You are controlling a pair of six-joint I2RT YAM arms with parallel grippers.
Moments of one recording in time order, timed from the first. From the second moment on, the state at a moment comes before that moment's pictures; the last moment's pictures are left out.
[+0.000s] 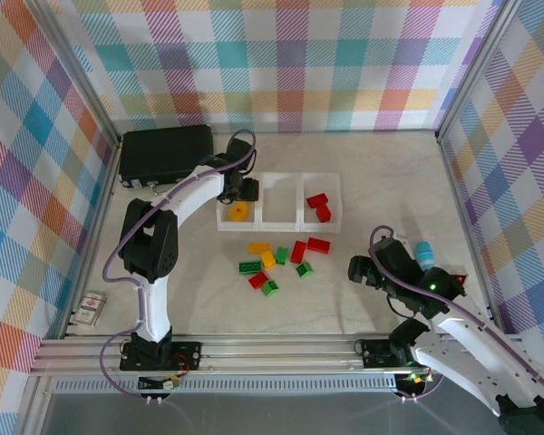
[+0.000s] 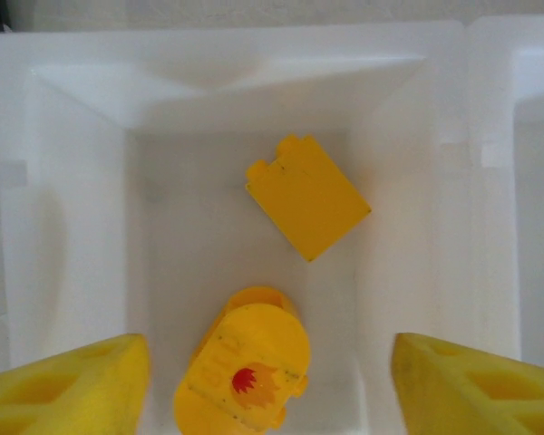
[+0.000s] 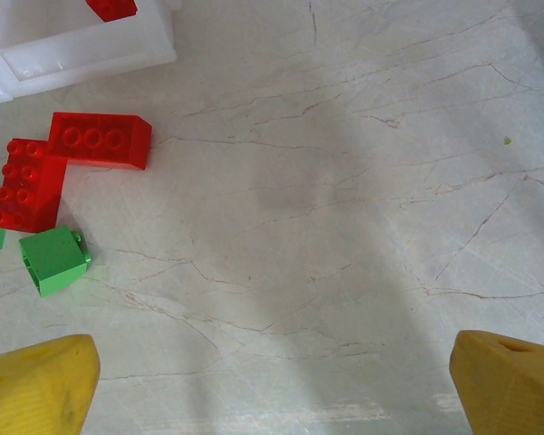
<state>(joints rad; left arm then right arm) -0.44 1.99 1.64 -0.76 -0.14 -0.36 0.66 0.67 0.68 -1.02 0.29 0.75</state>
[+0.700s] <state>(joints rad) -0.64 1.24 1.00 -0.72 -0.05 -0.44 0.66 0.67 0.68 -1.01 0.22 0.78</state>
